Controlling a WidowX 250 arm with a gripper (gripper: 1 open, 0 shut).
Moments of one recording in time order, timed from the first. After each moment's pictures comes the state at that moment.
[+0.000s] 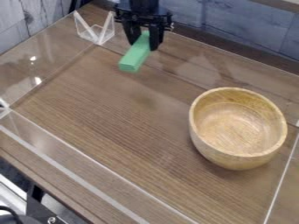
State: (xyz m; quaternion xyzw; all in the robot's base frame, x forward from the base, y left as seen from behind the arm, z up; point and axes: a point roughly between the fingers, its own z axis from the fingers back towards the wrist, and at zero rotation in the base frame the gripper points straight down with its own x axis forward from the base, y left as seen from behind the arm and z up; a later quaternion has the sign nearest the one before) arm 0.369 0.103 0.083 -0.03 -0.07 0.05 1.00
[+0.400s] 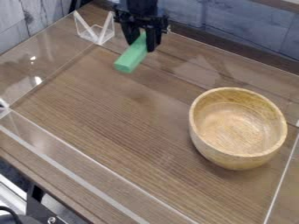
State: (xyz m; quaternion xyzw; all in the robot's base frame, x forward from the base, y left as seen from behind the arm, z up) arm 0.367 0.105 0.071 -0.03 -0.06 0.02 1.00
